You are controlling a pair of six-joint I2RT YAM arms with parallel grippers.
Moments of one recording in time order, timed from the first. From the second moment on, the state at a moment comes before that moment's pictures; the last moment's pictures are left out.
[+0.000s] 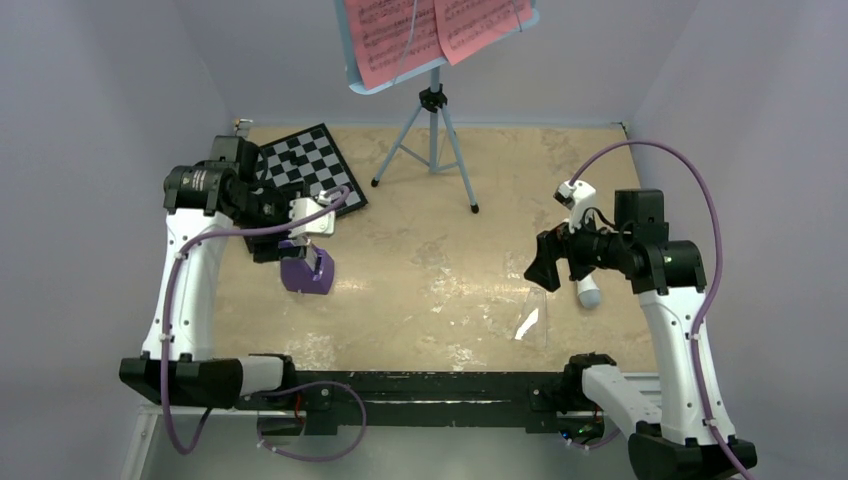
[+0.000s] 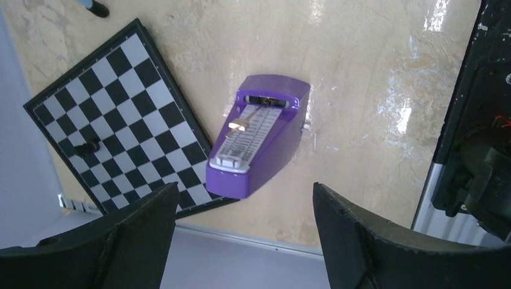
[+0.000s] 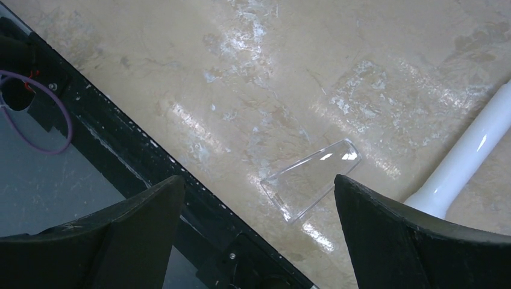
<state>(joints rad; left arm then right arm) -0.05 1.25 1.58 -1.55 0.41 1.46 0.05 0.94 1.23 -1.18 -0.57 -0.27</state>
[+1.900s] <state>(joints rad) -0.03 1.46 1.40 -1.54 0.70 1.77 0.06 1.13 1.29 -1.21 -0.57 -0.36</state>
